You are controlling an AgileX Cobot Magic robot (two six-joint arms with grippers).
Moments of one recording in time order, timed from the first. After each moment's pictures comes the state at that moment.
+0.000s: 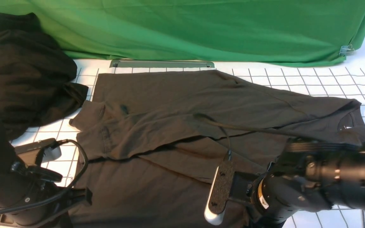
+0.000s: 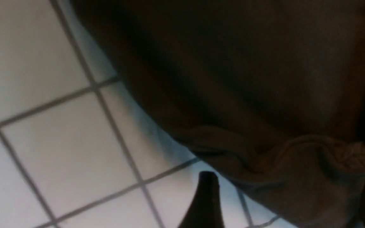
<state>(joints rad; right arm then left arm) 0.84 1.68 -0.89 -0.24 0.66 -0.20 -0.20 1.34 -0.70 -0.19 0.89 -0.25</state>
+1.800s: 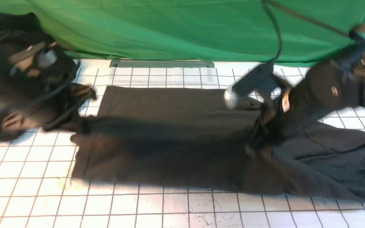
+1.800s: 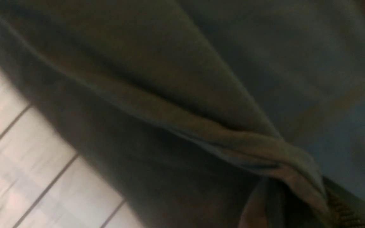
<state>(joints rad) 0.52 1.70 -1.25 -0.08 0.70 -0.11 -0.10 1.58 -1.19 -0.28 0.79 -0.21</state>
